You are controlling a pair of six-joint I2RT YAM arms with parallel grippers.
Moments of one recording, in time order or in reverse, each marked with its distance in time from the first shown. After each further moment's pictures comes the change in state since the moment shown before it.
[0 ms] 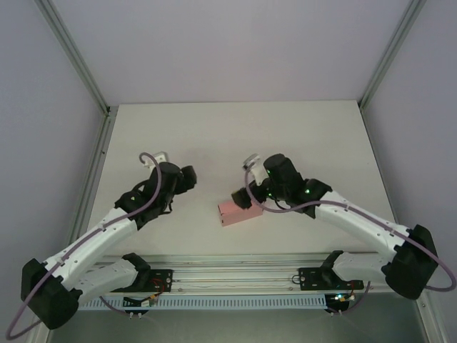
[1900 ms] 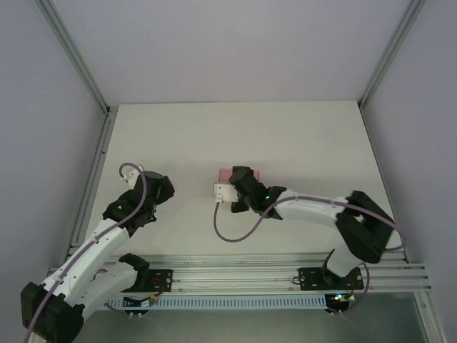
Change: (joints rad) left arm 0.150 -0.125 -0.117 -0.121 -0.061 0.005; right arm 0.136 0.295 -0.046 0.329 0.476 -0.805
